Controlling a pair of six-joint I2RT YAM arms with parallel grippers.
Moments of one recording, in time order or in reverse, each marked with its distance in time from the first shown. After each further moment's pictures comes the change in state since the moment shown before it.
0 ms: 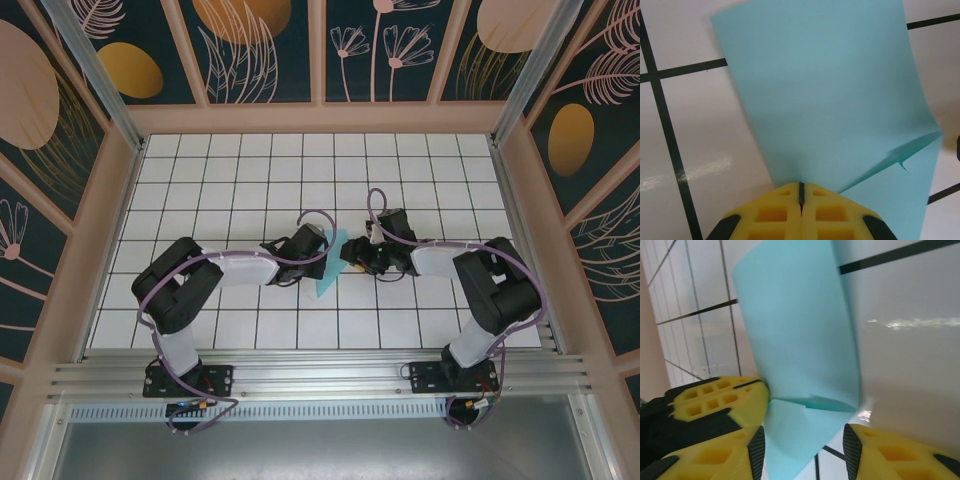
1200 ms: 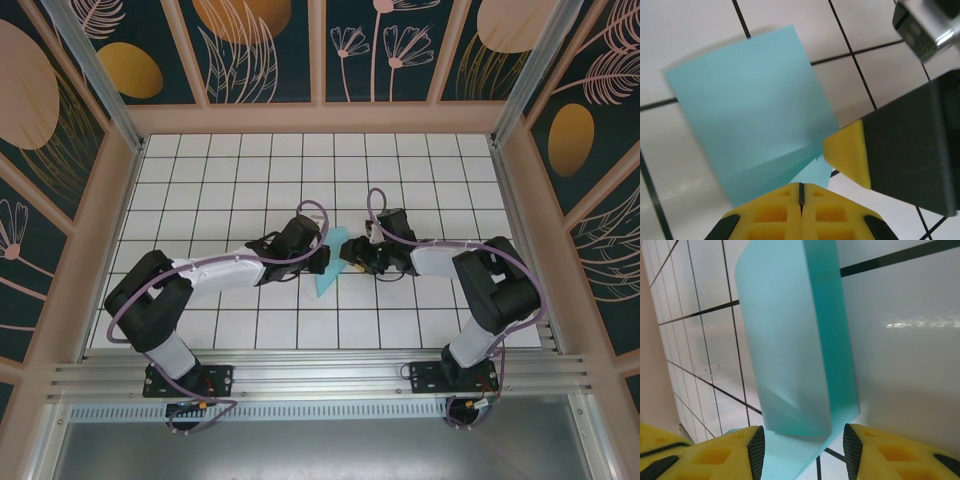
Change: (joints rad) left arm 0.000 -0.157 -0.016 0.010 0.146 0.014; right arm 0.000 0.004 0.001 0.005 -0.002 0.000
